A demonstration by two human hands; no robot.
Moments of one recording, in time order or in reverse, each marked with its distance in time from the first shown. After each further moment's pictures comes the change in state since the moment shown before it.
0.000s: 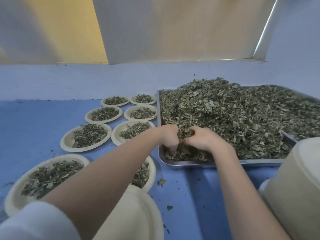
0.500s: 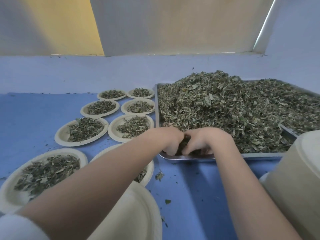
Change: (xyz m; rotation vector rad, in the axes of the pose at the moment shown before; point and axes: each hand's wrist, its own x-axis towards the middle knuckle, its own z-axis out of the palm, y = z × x) left_hand -0.003 0.007 0.018 0.461 -0.033 0.181; right_hand -0.015 -0.015 -0.009 -0.131 -0.426 -0.071
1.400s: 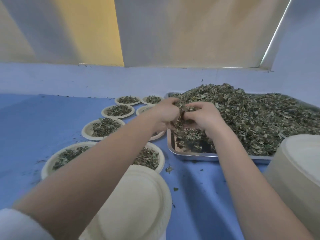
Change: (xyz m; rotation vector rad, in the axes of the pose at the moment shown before) left_hand -0.090 -0.007 -0.048 -1.547 0.440 -0.195; right_hand -0.053 -0.046 -0.007 0.952 0.601 -0.307
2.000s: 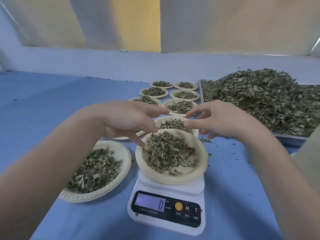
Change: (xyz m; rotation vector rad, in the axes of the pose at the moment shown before) left_hand -0.189 -0.055 -0.107 0.267 -0.138 -0.142; right_hand -0.130 -0.022 0.047 -0.677 -0.406 -0.180
